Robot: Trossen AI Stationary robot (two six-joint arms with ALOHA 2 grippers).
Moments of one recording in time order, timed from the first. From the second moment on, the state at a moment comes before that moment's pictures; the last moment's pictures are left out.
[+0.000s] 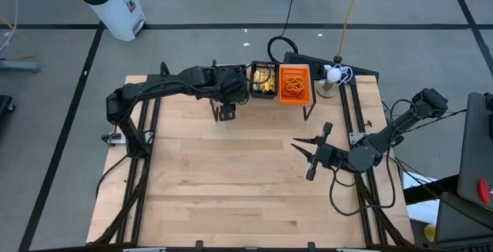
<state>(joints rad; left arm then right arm) 0.28 1.74 1.71 -1.06 -0.22 0.28 0.61 1.02 0.65 0.29 0.99 -0.26</state>
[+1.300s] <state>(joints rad) -0.60 1.67 1.19 -0.93 -0.57 -0.62 0.68 0.90 0.50 -0.03 0.72 0.36</state>
